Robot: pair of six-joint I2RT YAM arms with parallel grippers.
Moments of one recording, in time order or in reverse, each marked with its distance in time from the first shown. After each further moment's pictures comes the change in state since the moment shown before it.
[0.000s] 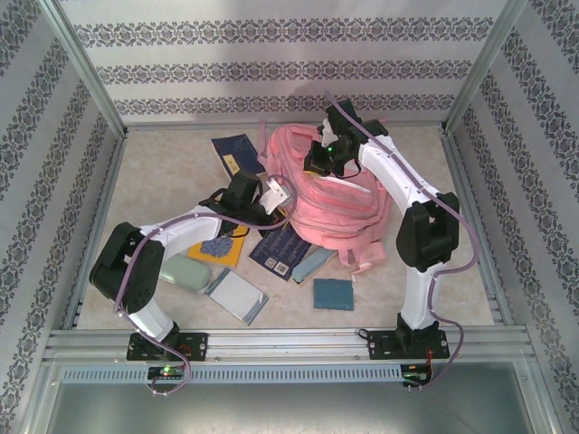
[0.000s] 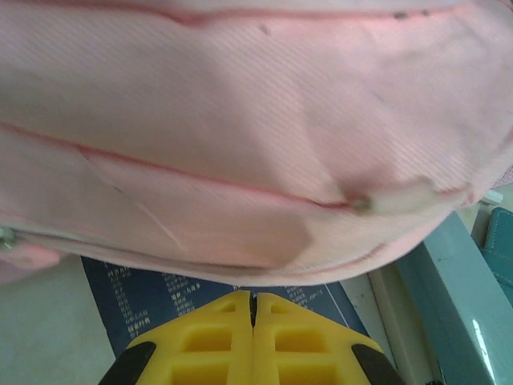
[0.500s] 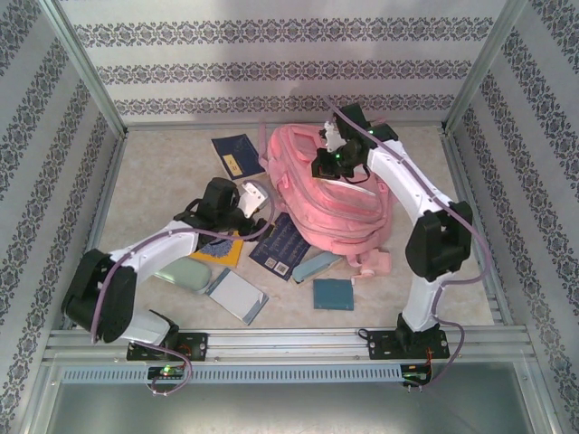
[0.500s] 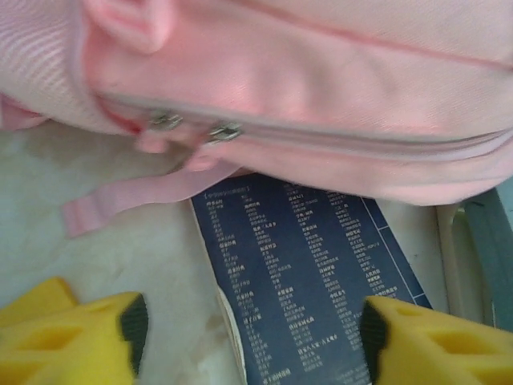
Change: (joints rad) left arm 0.076 -0.237 -0.186 0.037 -0.104 0.029; right arm -0.010 -0.139 -0.115 -0.038 0.033 -0.262
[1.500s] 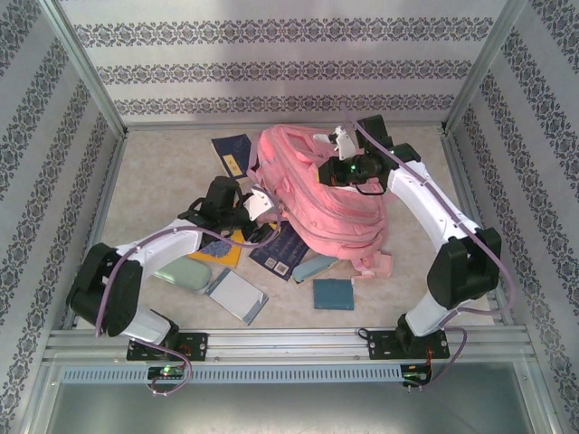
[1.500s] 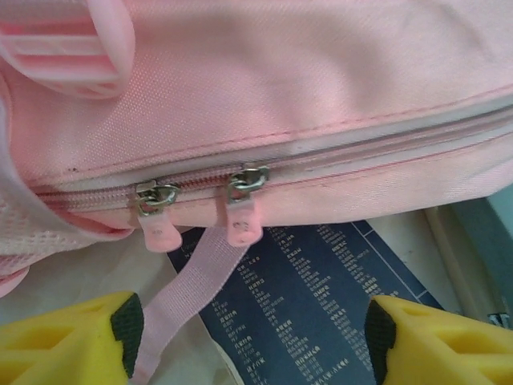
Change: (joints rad) left arm -0.008 0.089 0.023 0.090 0.115 0.217; right arm -0.035 -0.222 -0.291 0.236 -0.153 -0.053
